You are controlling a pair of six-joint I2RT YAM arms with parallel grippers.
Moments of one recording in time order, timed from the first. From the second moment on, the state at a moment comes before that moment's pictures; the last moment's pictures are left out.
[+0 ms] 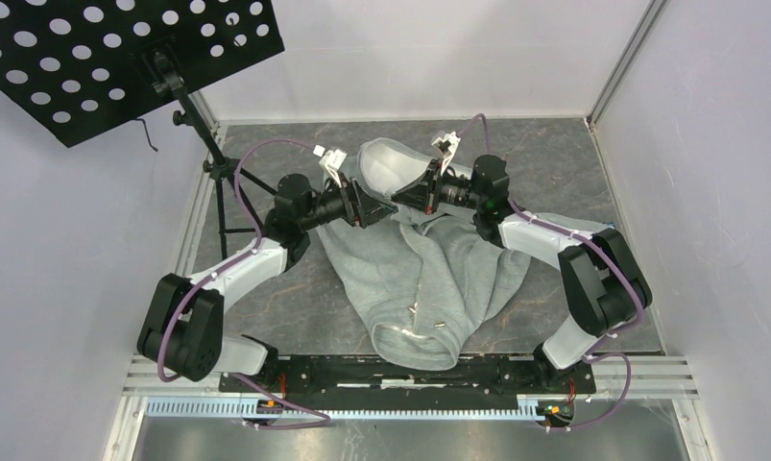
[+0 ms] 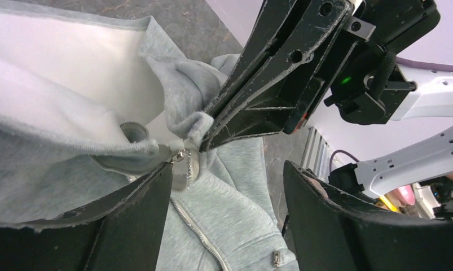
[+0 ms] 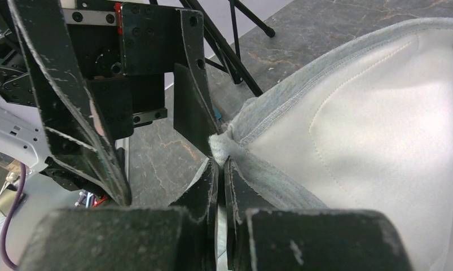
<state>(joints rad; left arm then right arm) -0.40 1.35 0.72 0.55 0.69 -0.64 0.46 1.64 0.93 0.70 -0.82 0.44</state>
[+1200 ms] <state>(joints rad) -0.41 1.48 0.72 0.71 0.66 -0.50 0.46 1.63 0.93 0.72 -0.83 0.53</state>
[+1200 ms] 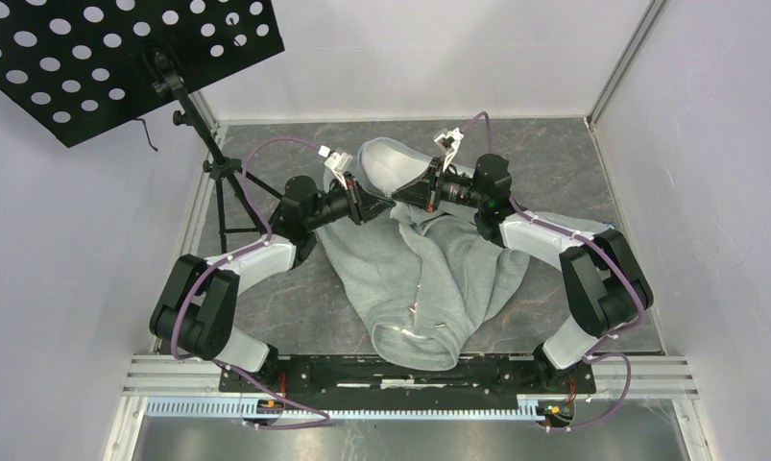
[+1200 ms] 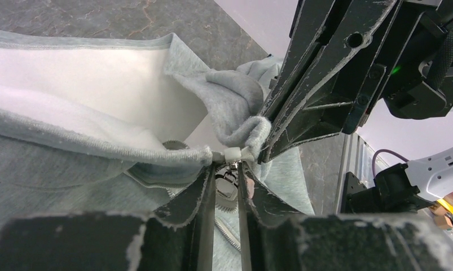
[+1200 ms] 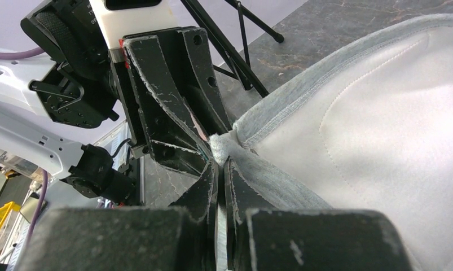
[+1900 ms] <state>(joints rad) -0.49 1.35 0.82 0.33 0.46 -0.50 0.50 1.69 0.91 1.11 -0.57 0.72</state>
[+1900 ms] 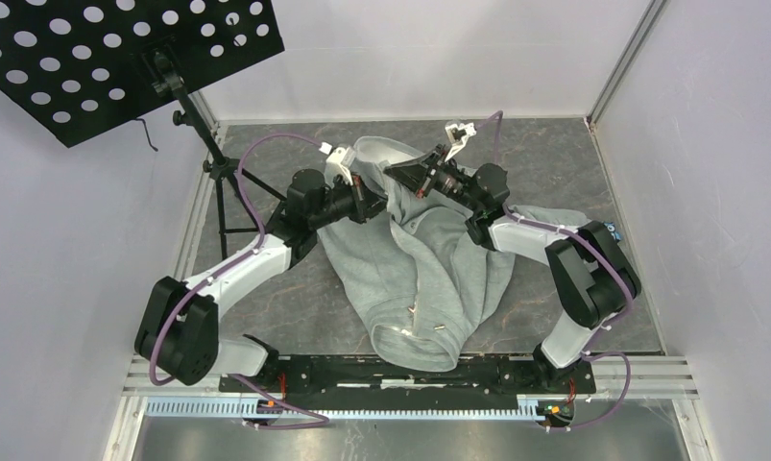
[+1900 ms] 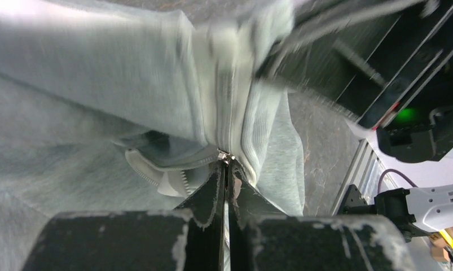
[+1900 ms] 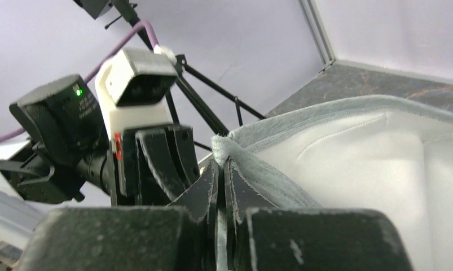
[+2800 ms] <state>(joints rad) -0.77 1.40 0.82 -0.07 0.23 -0.62 0.17 1.81 1.19 1.13 -0.43 0.73</state>
